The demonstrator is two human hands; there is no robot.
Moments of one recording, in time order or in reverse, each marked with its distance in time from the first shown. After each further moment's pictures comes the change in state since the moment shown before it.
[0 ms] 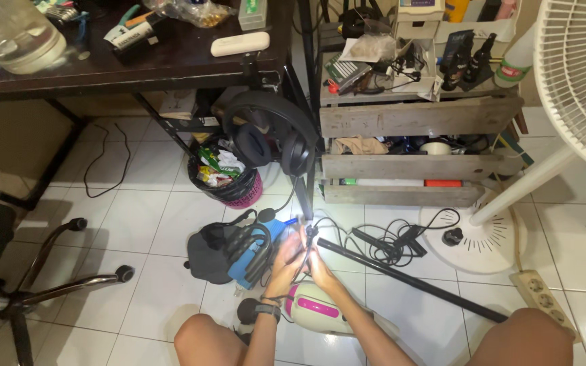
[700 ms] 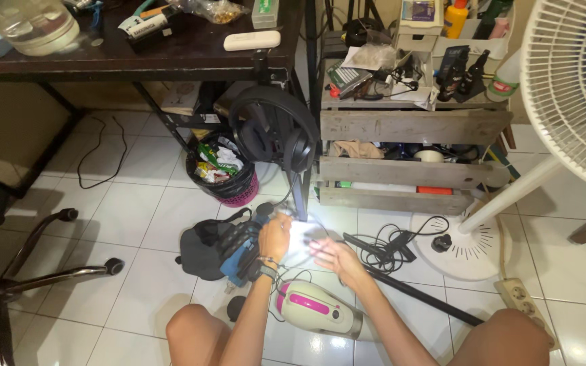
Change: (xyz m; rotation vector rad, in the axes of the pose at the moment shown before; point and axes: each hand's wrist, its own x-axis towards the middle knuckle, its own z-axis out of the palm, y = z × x) left_hand 0.050 0.055 0.015 1.112 0.236 0.405; right_hand -0.028 -0.063 -0.068 0.518 0.029 0.334
